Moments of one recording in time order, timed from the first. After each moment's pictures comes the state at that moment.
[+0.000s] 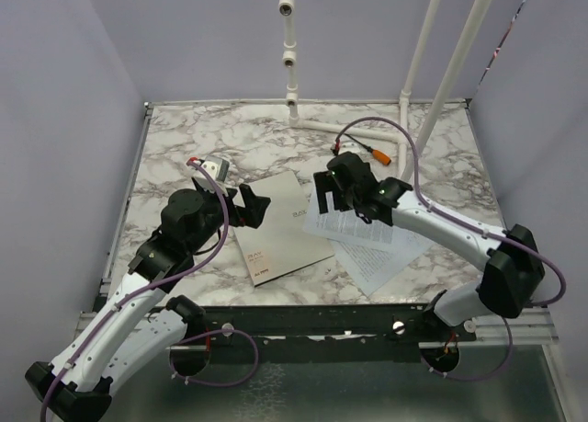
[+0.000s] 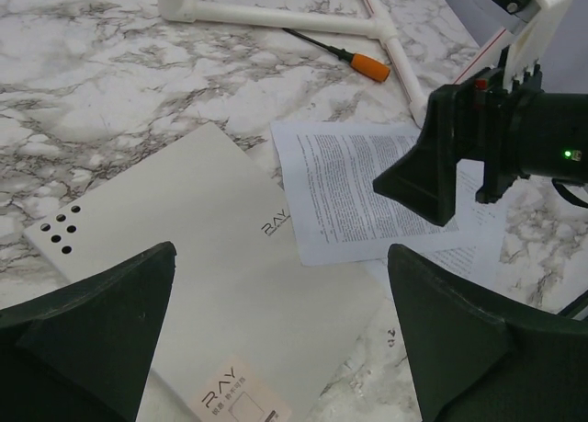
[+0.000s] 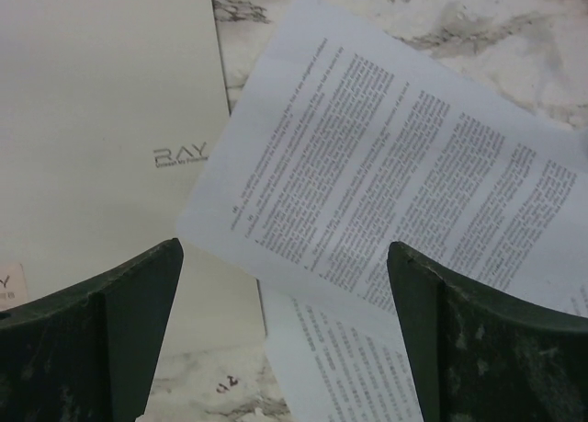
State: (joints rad) left arm -0.57 0.68 0.74 -0.27 -0.02 -0.34; right arm 0.79 1.42 1.11 -0.51 0.36 0.39
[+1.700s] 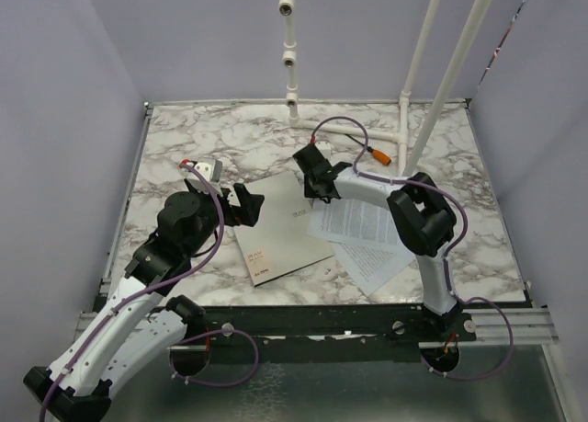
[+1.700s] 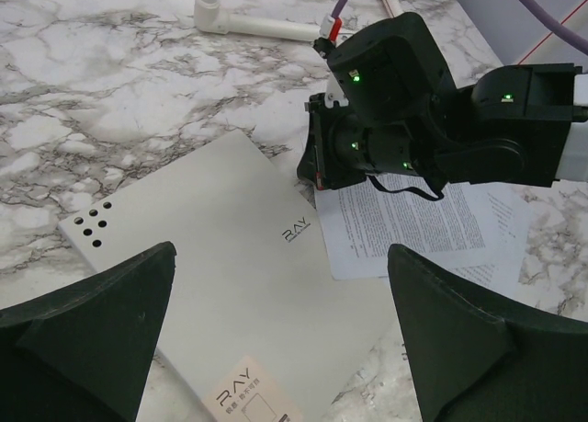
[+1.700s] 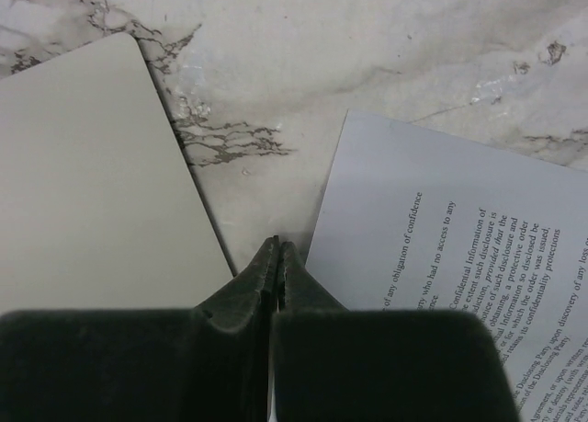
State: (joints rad) left arm -0.57 0.65 0.74 -0.30 -0.10 -0.34; right arm 0.71 2.11 1.49 -0.34 0.34 0.55
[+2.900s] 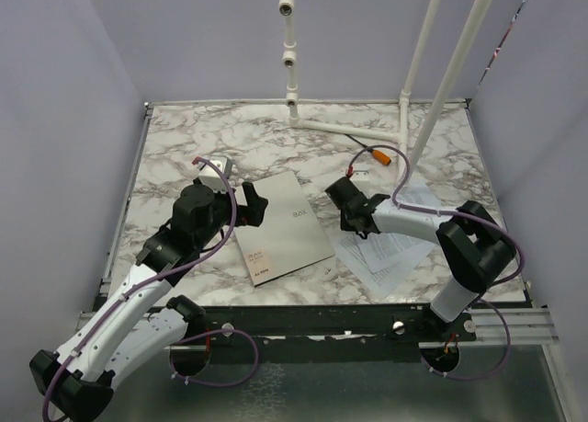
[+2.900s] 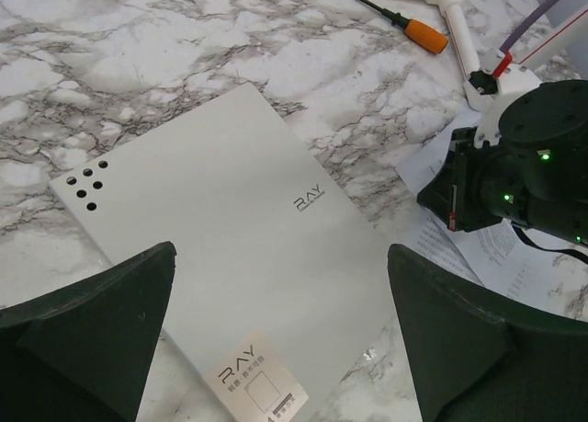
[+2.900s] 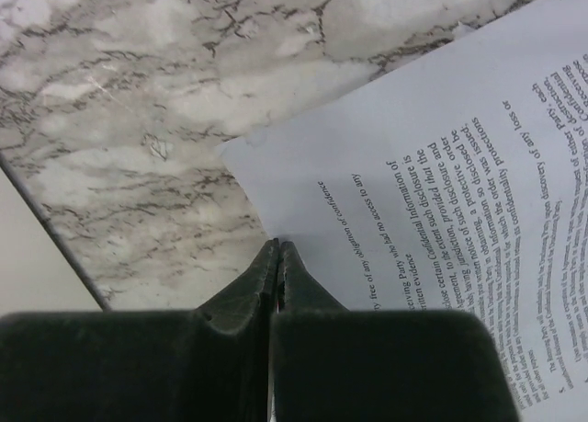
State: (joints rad) left arm -0.57 0.74 0.74 -0.33 -0.10 -0.36; right arm 0.71 1.69 0.93 -0.33 0.46 0.63
